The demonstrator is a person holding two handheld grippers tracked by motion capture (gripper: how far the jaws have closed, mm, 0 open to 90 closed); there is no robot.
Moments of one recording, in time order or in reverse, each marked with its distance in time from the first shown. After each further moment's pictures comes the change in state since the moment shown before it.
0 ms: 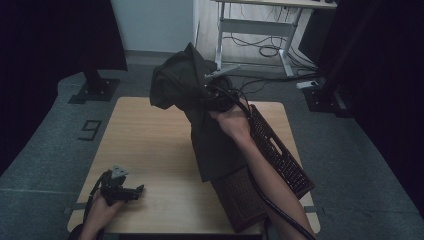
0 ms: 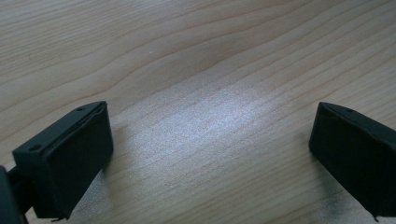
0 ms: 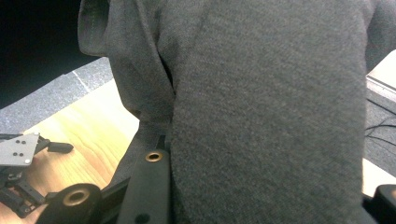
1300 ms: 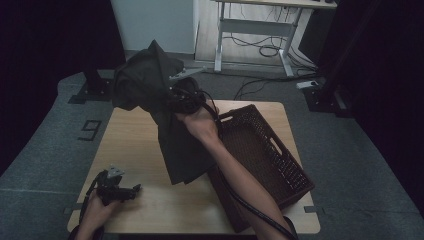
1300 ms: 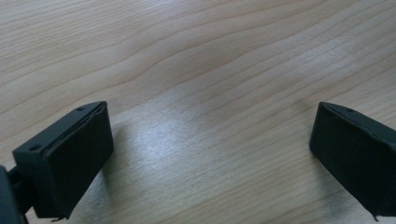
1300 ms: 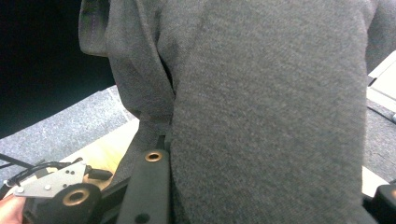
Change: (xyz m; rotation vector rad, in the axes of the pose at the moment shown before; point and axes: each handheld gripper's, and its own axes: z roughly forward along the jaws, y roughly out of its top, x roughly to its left) left arm 0.011 -0.005 -0.004 -0.001 0.016 -0.024; right arm 0.061 0.025 0.039 -0.084 0.111 -0.039
